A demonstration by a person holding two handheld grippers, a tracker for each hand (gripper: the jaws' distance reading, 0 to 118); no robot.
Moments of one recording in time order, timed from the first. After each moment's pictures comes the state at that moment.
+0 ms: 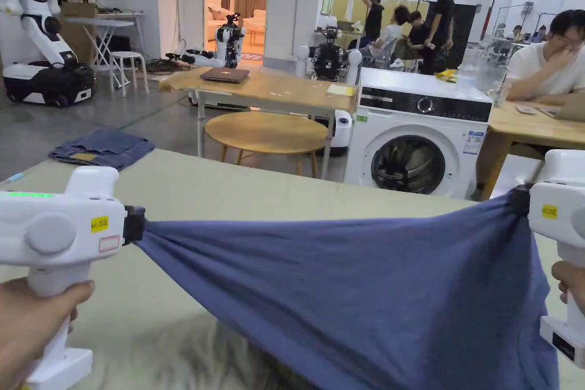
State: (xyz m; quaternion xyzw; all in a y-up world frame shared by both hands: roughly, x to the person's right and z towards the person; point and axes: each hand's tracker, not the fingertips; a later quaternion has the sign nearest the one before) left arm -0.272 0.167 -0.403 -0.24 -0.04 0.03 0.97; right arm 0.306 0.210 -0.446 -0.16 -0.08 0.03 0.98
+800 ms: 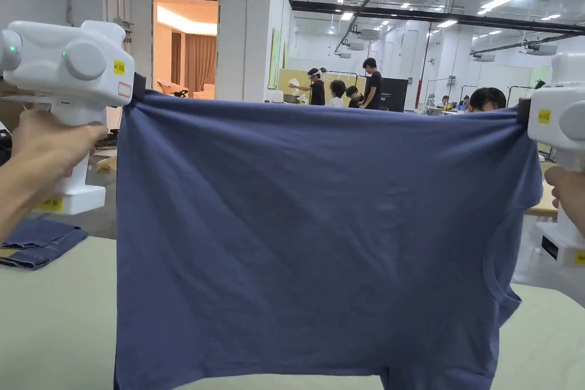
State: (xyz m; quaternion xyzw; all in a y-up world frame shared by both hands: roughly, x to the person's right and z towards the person) left arm -0.211 0.416 -0.557 -0.10 -0.02 -0.02 1.00; right arm 0.342 0.414 -0.482 0.00 -0.18 0.05 0.98
